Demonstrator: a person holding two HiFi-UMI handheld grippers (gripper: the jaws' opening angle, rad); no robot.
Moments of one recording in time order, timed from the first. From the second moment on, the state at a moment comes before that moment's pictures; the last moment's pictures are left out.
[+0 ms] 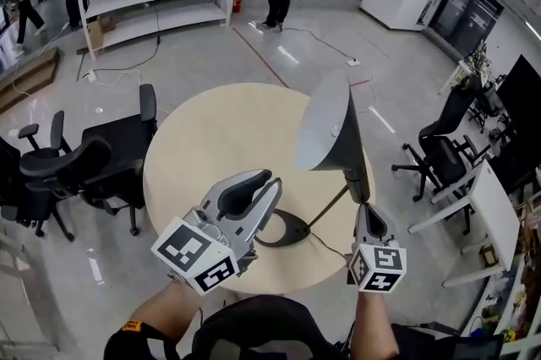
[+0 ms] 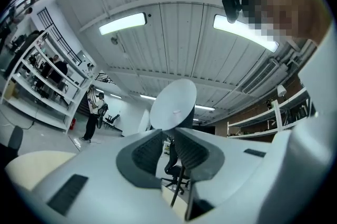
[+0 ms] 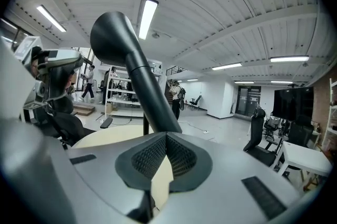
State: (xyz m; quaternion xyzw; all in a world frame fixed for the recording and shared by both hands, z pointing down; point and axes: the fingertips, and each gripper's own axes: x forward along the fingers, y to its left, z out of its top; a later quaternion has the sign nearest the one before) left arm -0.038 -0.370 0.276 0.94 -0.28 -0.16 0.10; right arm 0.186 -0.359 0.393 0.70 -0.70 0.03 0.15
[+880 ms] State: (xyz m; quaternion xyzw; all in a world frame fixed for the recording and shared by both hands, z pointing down) left arm -0.046 -0.335 0.493 0.94 -0.32 0.02 0.13; right arm 0.099 -0.325 0.474 0.68 -0.71 0.10 0.15
